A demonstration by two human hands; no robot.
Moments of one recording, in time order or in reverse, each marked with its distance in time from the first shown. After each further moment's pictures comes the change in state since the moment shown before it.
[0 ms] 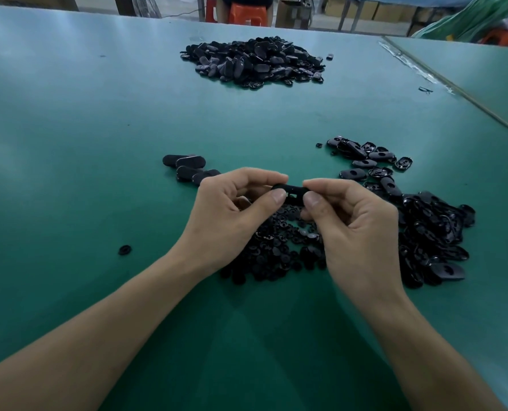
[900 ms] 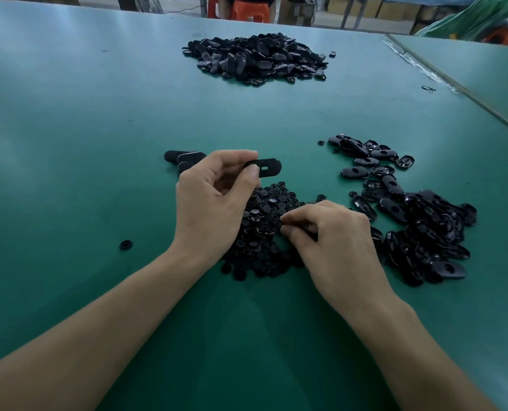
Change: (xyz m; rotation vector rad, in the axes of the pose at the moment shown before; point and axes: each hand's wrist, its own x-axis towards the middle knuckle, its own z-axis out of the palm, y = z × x) left_hand 0.006 -0.011 -0.002 -0.005 0.305 0.015; right_hand -0.006 0.004 0.003 -0.664 -0.218 -0.048
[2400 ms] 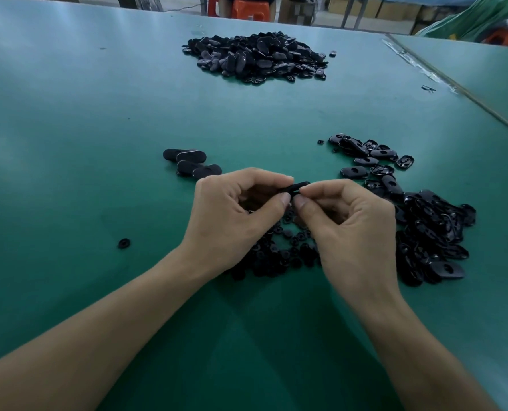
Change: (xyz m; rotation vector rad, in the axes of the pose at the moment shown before) left_hand -0.013 0.011 0.005 0.062 -0.232 0.122; right_hand 0.004 -0.006 -0.005 0.585 0.222 0.074
